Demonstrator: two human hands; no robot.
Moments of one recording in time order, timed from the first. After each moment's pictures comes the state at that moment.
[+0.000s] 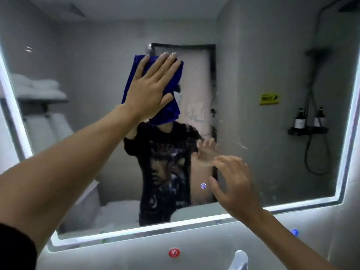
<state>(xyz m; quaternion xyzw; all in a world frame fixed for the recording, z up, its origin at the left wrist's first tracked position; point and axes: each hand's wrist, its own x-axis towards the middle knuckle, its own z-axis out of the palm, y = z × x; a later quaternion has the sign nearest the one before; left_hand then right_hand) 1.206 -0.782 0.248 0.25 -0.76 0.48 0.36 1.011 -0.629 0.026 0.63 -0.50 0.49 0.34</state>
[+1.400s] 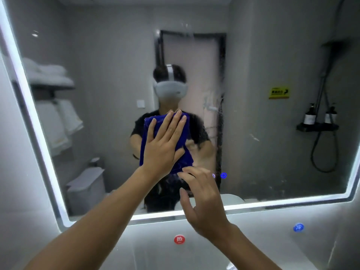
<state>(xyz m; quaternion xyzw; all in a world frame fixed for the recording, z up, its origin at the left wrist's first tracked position) 1.212 -0.782 0.070 0.31 -0.79 0.36 0.40 1.106 -0.651 -0.017 0.67 -0.44 0.55 0.23</state>
